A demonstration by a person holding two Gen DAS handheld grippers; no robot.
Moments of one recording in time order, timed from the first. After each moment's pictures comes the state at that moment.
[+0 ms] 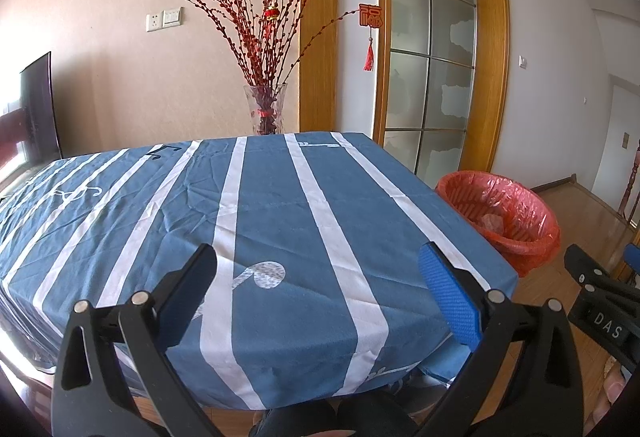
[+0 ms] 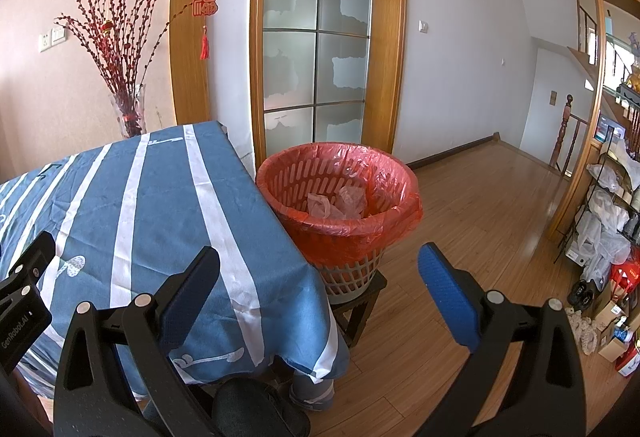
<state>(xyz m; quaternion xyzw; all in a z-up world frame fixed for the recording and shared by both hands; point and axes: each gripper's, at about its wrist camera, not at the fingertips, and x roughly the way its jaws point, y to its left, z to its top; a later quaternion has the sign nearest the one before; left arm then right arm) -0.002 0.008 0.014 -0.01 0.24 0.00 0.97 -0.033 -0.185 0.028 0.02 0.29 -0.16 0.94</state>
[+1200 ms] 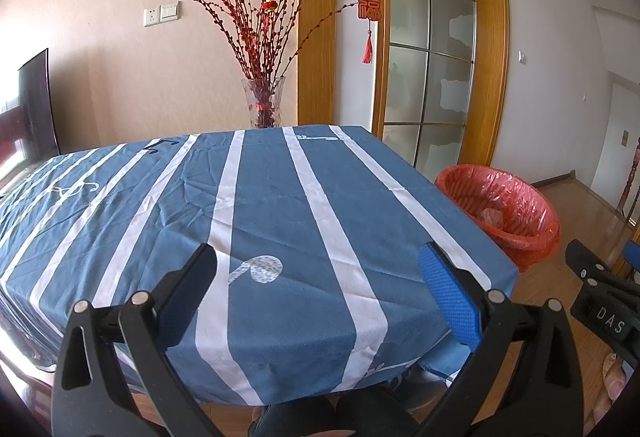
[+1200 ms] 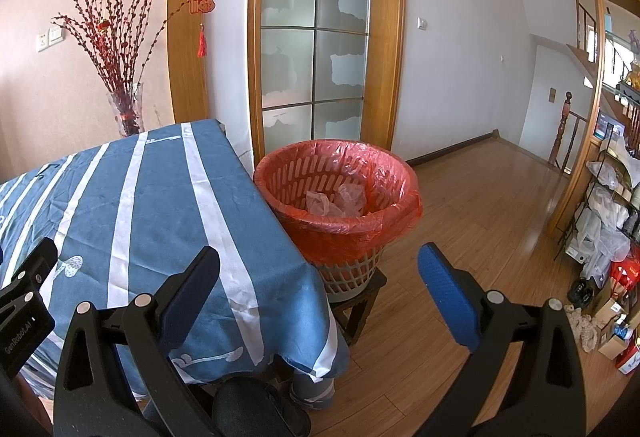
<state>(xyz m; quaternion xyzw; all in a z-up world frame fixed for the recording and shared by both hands) 0.001 0.010 0.008 -0.01 0.25 0.00 0.97 -0.038 -0.187 0.023 0.02 0.29 -0.16 0.94</state>
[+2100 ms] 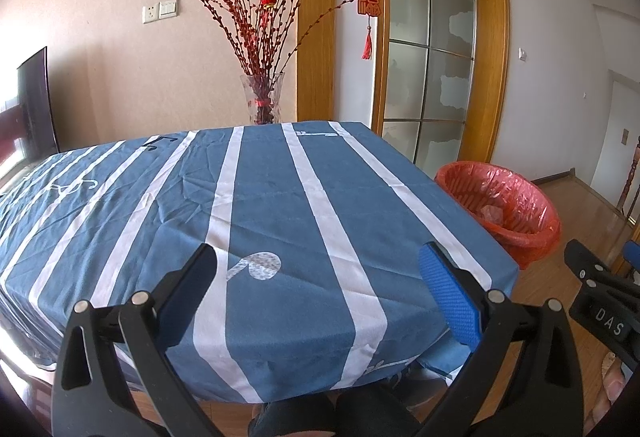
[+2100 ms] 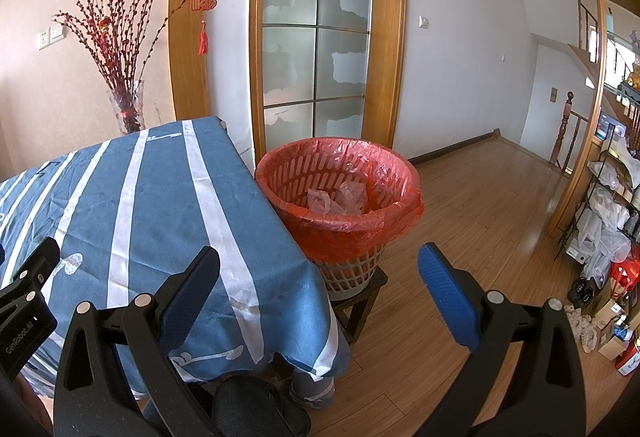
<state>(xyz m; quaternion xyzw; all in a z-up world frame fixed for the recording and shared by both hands) 0.006 0.013 0.006 -0.01 0.25 0.00 0.97 -0.035 -0.190 0.024 0.02 0.30 -0.16 0.94</state>
